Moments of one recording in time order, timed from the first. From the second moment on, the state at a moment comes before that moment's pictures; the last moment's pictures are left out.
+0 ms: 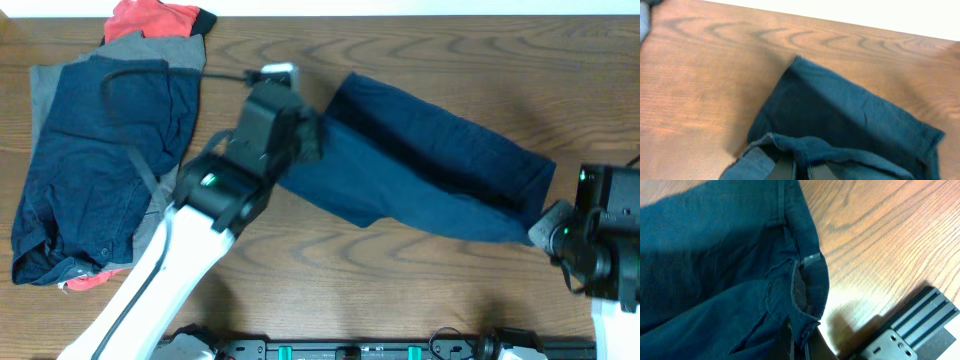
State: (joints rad) left arm -0.54 1.37 1.31 -0.61 -0.13 -0.51; right arm -0.13 0.98 1.16 -1.36 0.19 0.67
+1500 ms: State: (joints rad) left arm -0.54 2.10 1.31 0.46 -0.17 -0.39; right arm -0.24 1.93 1.17 -0.40 0.22 0.58
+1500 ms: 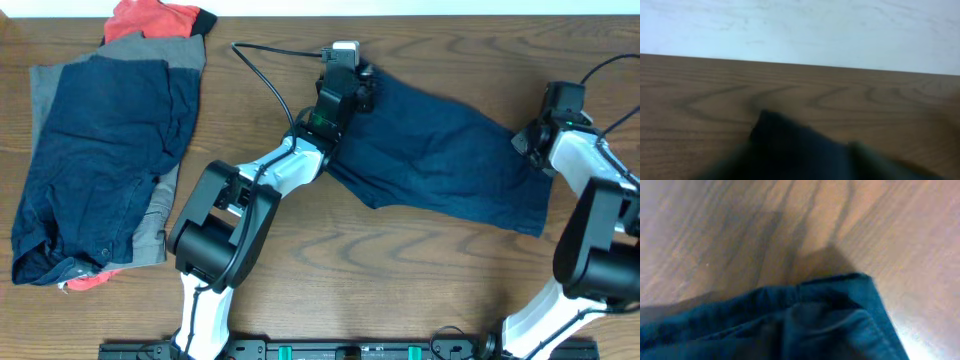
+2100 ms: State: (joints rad) left arm -0.40 1.92 1.31 -0.17 -0.14 -0.27; right arm -0.24 1.61 1.18 -0.62 0.17 0.41
